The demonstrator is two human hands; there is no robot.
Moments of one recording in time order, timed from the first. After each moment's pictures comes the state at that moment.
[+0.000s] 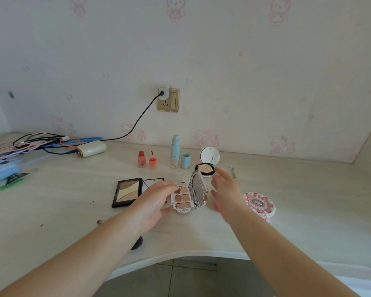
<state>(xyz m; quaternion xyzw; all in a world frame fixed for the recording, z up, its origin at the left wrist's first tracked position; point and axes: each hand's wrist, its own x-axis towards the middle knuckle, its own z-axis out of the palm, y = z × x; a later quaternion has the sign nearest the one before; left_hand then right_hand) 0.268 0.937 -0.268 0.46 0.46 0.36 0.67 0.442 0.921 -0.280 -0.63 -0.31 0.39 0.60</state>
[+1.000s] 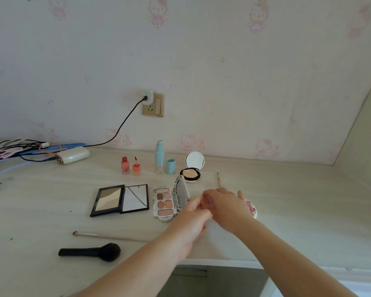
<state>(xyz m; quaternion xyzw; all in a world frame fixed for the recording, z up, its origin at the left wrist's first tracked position) 0.357 0.873 -0.270 0.54 0.38 0.32 0.68 0.485 0.877 -0.272 -0.77 -0.63 0.00 0.10</state>
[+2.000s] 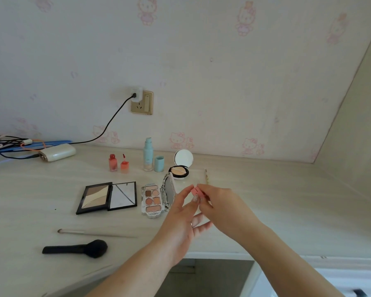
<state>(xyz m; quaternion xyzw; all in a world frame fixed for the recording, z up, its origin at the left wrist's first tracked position) 0.362 0.859 -0.277 0.37 0.21 0.40 0.81 0.468 0.826 -0.234 -0.73 -0.65 0.03 0.22</state>
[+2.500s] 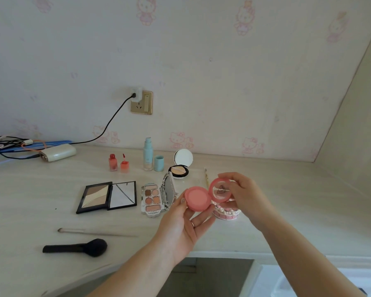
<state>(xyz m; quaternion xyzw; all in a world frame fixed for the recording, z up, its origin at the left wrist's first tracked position) 0.363 0.859 -0.273 0.22 0.25 0.38 0.87 0.515 0.828 -0.231 -0.67 -0.45 0.30 0.51</state>
